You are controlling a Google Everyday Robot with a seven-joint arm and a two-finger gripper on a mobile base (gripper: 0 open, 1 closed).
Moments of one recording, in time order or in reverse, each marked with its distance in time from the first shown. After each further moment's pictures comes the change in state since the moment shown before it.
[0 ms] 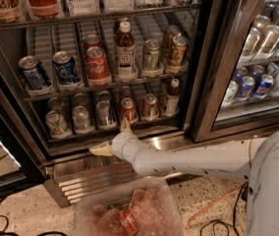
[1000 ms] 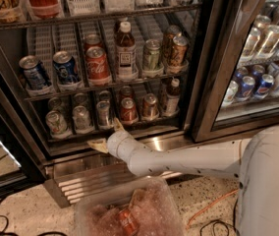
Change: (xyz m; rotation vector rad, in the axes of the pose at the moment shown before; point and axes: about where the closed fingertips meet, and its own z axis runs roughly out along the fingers) arm -0.007 0.006 0.021 0.006 -0.050 0.006
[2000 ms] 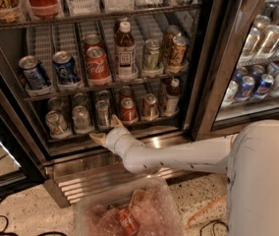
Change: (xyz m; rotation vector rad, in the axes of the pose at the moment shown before) arm -0.004 -0.016 0.013 0.071 -0.001 -0.020
